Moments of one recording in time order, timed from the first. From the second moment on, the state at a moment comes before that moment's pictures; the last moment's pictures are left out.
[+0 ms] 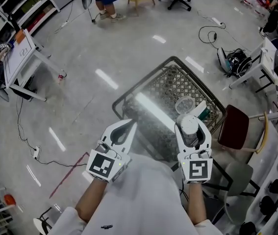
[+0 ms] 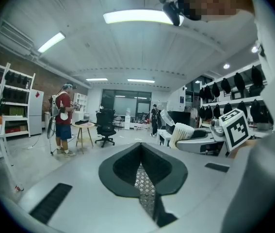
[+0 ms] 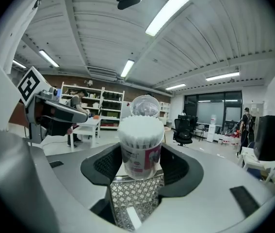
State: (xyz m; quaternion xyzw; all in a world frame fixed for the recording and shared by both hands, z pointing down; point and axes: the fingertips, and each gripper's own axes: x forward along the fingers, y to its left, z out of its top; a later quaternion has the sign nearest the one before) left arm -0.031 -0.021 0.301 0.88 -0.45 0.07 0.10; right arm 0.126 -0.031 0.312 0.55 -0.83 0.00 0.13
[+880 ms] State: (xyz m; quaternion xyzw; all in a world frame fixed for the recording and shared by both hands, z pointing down) left arm -0.022 -0.006 0.309 0.89 -0.43 0.07 0.11; right arm 0.137 -0.012 0.330 0.56 -0.81 0.02 0.14
